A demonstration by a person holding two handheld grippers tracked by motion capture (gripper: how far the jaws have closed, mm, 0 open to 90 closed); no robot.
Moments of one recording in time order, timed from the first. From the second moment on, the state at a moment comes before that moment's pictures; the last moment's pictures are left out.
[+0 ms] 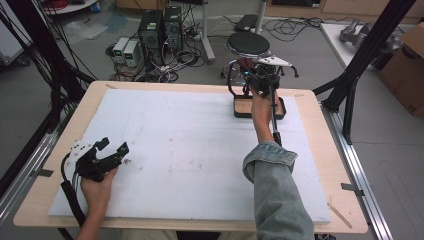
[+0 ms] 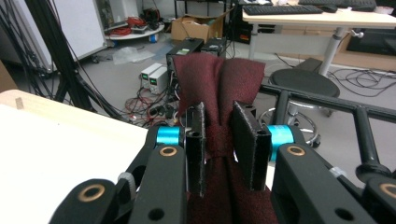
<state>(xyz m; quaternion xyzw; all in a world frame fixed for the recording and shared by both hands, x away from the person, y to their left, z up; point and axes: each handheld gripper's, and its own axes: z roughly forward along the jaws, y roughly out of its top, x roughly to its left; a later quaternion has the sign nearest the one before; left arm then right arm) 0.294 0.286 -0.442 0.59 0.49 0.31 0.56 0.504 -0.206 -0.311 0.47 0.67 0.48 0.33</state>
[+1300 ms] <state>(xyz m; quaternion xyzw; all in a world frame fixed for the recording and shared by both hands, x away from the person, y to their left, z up) 0.295 0.286 -0.442 0.59 0.49 0.31 0.56 0.422 -0.245 -0.247 0.41 0.65 0.53 0.36</state>
